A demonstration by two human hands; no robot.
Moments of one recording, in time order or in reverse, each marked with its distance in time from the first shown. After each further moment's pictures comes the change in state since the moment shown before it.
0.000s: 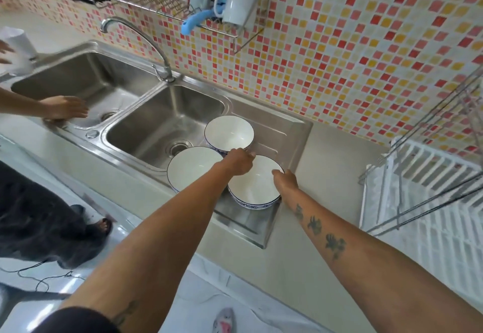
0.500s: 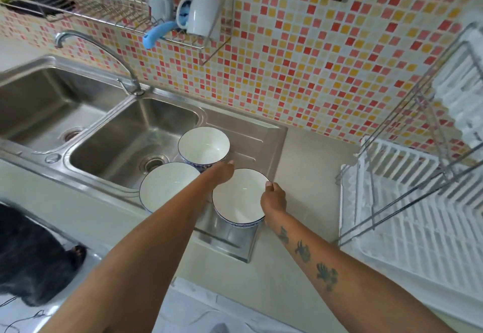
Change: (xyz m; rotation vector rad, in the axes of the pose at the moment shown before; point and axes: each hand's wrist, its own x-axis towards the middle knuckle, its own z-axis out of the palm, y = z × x) left_hand 0.007 0.017 0.005 -0.074 -0.074 -0.081; right_hand -0.002 0.022 -0.008 0.069 0.206 -0.016
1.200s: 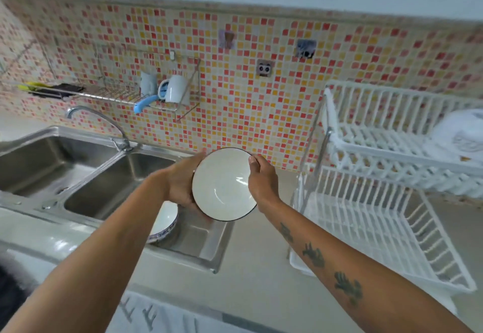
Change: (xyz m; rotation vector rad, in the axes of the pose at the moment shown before) left_hand -0.192 0.053 -0.047 -0.492 -0.610 0.025; right_hand -0.118 -0.084 -0.152 0.155 0.004 -0.598
